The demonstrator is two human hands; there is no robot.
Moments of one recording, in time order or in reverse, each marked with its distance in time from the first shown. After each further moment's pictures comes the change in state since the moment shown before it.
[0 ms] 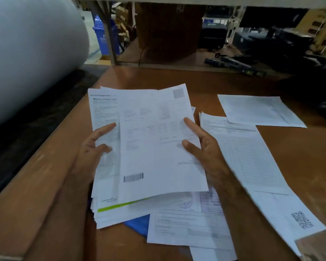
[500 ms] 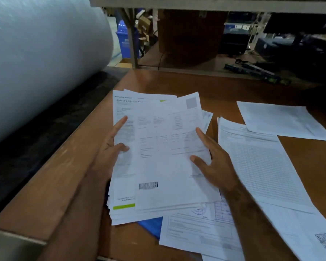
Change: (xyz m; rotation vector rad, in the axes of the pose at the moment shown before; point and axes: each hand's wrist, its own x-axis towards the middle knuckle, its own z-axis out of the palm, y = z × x) left_hand -0.017 0.024 0.008 0.024 -0.032 -0.072; right_hand -0.002 0.017 0.010 -0.554 0.004 -0.094
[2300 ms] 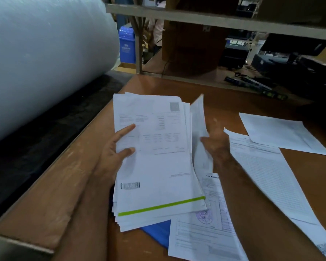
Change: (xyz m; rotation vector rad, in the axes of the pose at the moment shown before) left_hand 0.016 -0.032 -0.032 -0.157 0.025 0.184; right_hand 0.107 -0.015 0.014 -0.049 0.249 0.401
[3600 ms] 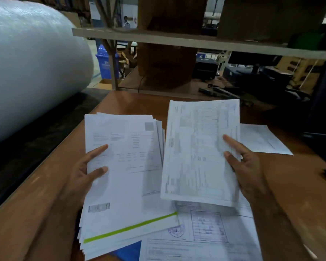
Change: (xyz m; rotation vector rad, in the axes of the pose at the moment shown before) left_hand -0.006 0.010 0.011 0.109 -0.001 -0.100; right_hand -0.052 0.081 -0.134 0.564 0.002 -0.258
